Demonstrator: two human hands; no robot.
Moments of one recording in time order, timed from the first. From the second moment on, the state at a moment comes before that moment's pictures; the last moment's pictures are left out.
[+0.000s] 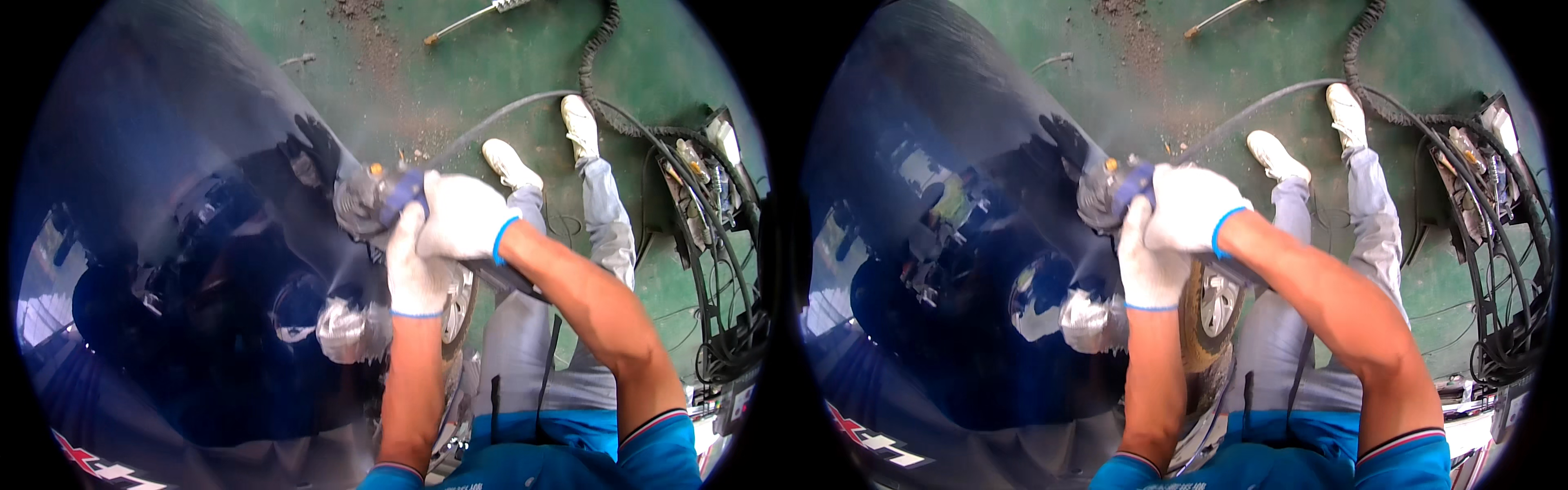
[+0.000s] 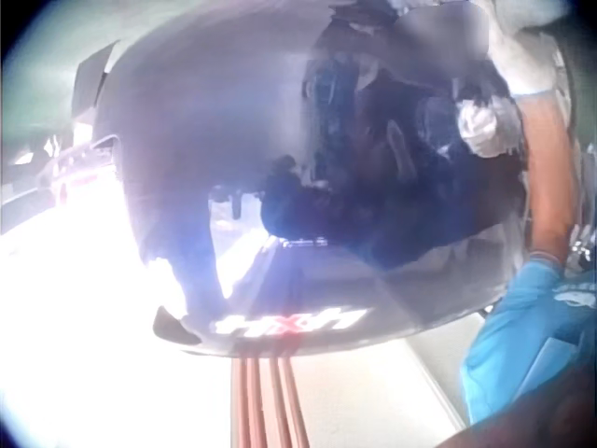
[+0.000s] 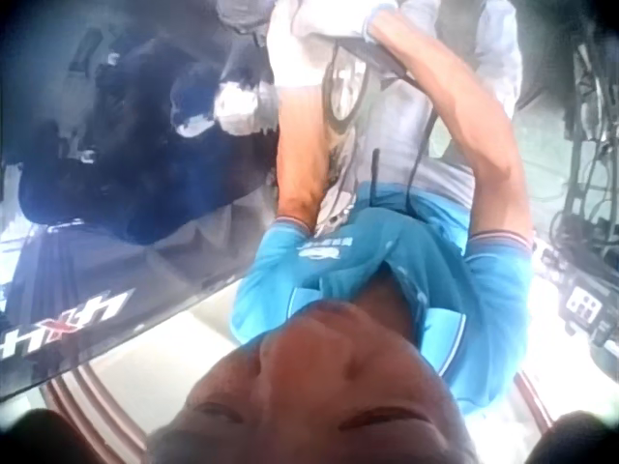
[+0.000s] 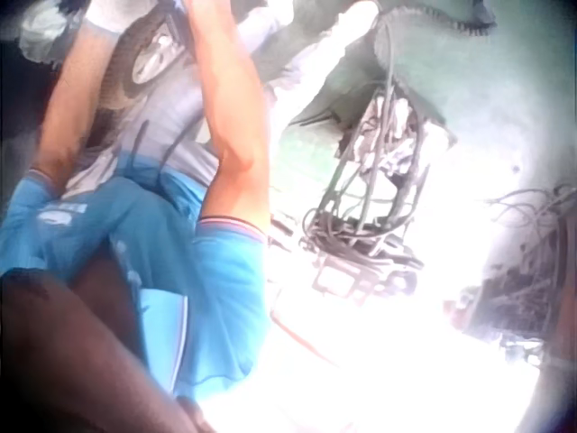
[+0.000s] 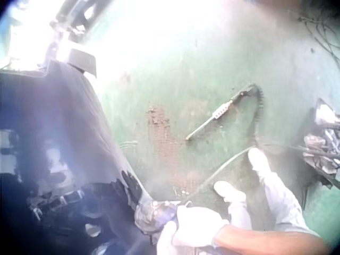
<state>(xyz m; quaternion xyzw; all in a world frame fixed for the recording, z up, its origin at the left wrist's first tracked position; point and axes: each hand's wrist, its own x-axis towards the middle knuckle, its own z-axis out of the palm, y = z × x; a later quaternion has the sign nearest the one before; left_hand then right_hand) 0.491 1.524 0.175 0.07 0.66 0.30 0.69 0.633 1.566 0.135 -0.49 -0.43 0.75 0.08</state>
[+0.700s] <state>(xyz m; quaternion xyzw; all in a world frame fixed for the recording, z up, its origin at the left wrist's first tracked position) 0.500 1.496 0.187 0.05 0.65 0.31 0.69 0.640 1.549 0.147 -0.48 -0.47 0.73 0.08</state>
